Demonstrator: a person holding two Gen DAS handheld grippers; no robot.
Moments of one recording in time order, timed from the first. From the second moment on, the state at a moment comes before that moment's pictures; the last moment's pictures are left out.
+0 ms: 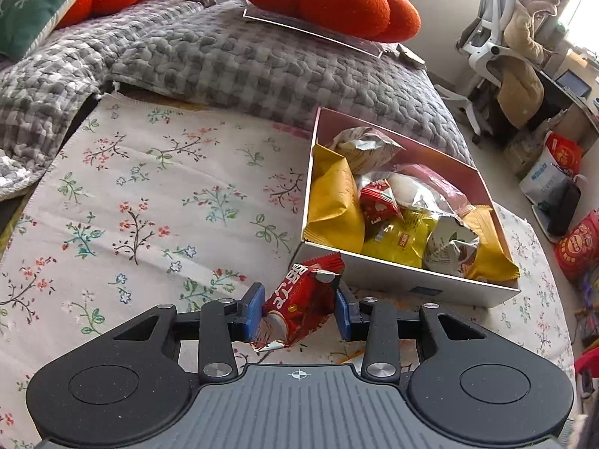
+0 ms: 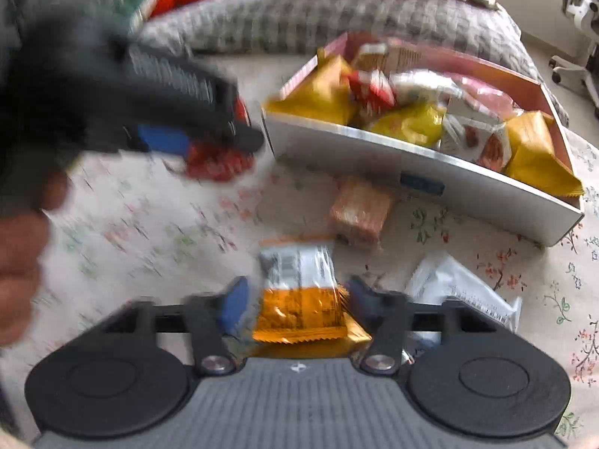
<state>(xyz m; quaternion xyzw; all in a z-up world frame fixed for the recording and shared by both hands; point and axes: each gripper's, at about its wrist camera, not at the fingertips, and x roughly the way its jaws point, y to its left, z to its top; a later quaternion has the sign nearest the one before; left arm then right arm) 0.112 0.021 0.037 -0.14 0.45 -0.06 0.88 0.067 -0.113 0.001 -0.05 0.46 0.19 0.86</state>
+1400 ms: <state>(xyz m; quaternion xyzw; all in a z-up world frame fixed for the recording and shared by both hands) 0.138 -0.029 0.056 -0.09 0.38 -0.15 0.91 0.088 -0.235 0.054 0.25 0.41 0.10 0.87</state>
